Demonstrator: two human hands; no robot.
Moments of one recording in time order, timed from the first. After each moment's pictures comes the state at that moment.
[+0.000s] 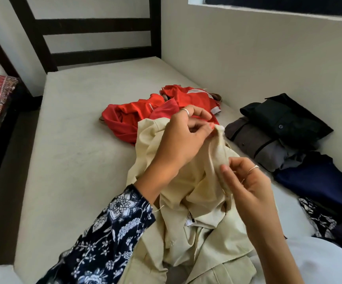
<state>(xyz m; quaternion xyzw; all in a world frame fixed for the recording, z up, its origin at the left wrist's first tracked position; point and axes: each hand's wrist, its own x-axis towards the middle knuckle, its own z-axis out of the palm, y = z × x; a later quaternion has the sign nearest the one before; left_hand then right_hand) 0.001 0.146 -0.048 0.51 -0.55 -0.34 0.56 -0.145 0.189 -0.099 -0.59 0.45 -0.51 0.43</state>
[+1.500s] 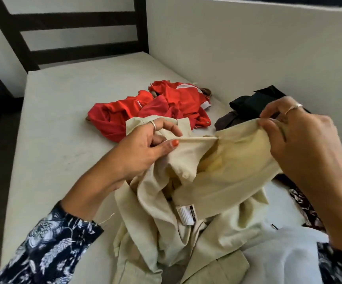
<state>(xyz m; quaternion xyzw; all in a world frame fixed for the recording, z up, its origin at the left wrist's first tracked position) 0.051 0.178 -0.038 0.51 -0.61 -0.45 0.40 -0.197 0.149 -0.016 -0.74 0.57 -0.35 0.00</state>
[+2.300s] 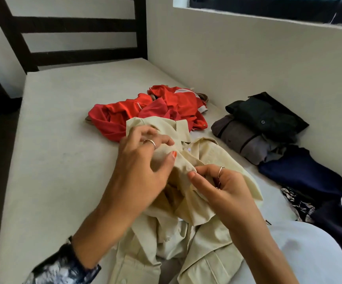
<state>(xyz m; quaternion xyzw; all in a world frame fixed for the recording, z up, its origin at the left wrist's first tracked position) 0.034 0.231 -0.063 0.62 -0.65 -0.06 0.42 -0.130 0.221 -0.083 -0.60 0.48 -0.41 0.49</state>
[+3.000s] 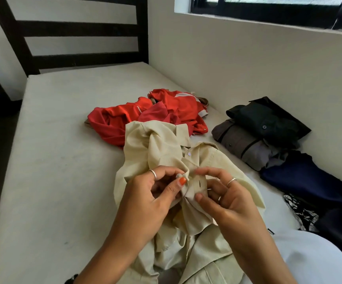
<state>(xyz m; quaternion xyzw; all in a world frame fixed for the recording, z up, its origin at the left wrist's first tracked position) 0.013 0.245 -0.090 0.52 -0.50 -0.40 0.56 -0.139 0.224 -0.090 -0.54 0.41 -0.44 0.58</state>
